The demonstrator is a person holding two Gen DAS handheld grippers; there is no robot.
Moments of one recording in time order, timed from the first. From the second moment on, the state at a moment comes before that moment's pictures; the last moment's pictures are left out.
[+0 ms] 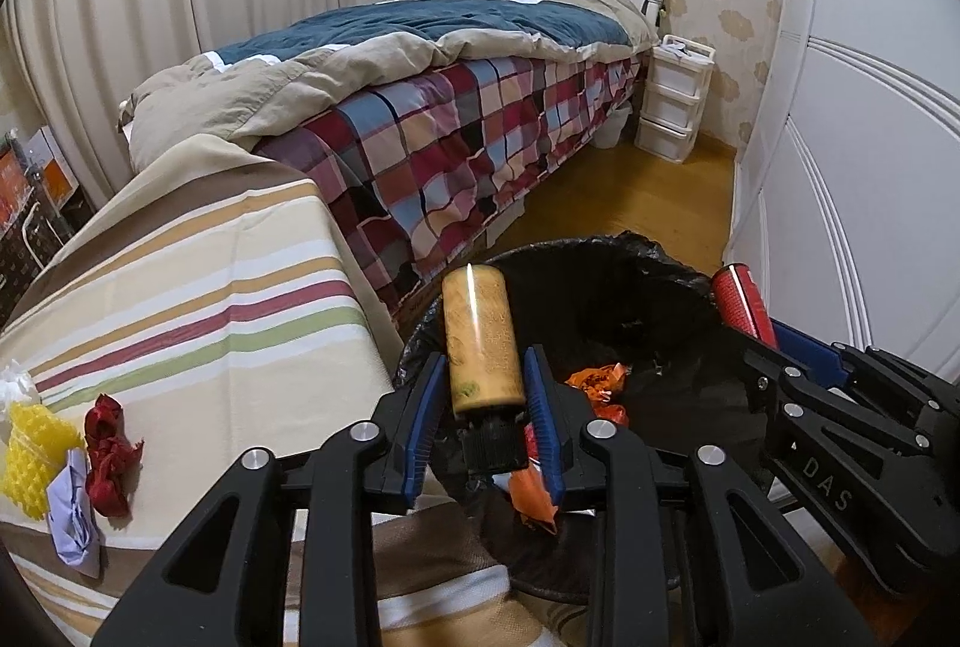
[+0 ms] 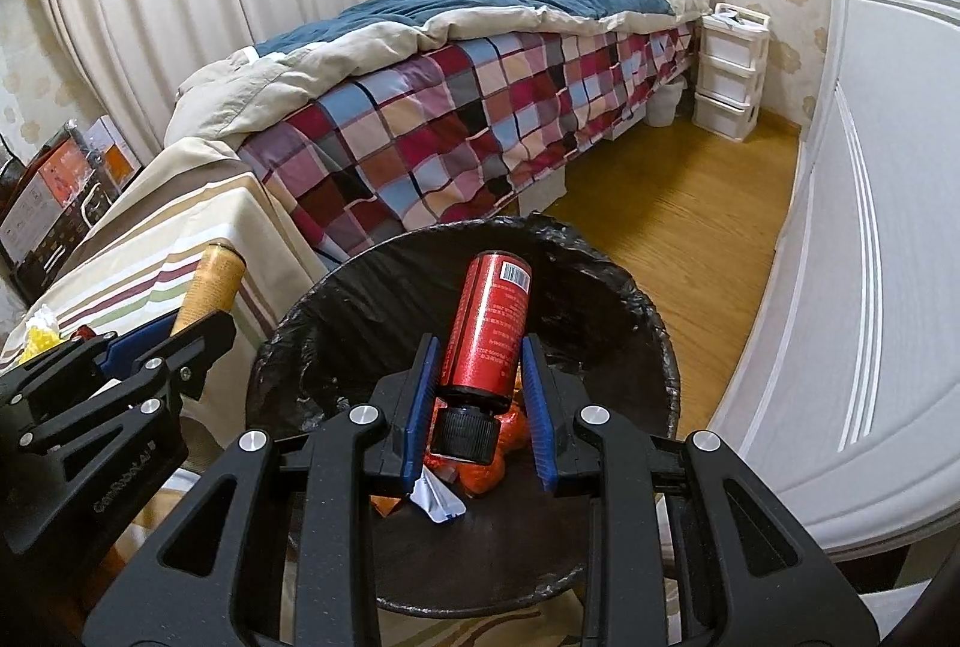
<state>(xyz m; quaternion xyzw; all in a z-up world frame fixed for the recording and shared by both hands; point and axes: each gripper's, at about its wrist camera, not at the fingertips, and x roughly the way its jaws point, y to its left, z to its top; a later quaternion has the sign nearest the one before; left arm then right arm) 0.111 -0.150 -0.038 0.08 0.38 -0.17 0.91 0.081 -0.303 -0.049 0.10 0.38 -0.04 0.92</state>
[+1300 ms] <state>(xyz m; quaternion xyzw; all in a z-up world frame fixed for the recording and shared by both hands) 0.078 0.042 -0.010 0.03 0.37 0.02 0.93 0.069 -0.181 -0.028 0.07 0.38 0.04 0.92</state>
